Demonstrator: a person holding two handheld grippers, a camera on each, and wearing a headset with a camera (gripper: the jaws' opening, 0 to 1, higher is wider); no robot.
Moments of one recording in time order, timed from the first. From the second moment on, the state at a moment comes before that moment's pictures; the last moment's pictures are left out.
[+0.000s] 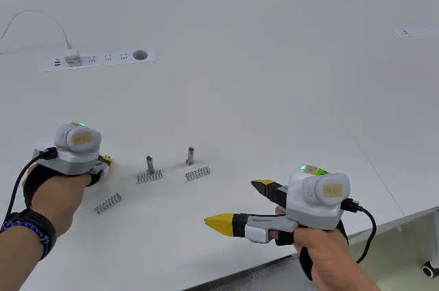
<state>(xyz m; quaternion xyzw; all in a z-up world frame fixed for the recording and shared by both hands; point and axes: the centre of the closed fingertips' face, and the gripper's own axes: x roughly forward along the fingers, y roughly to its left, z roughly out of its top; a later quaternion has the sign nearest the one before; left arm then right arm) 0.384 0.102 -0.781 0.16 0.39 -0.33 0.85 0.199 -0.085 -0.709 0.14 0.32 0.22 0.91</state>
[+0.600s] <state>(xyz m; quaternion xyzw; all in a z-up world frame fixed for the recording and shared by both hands) 0.366 0.121 -0.762 0.13 0.39 -0.32 0.85 0.201 -0.074 -0.707 0.13 0.32 0.24 0.91</state>
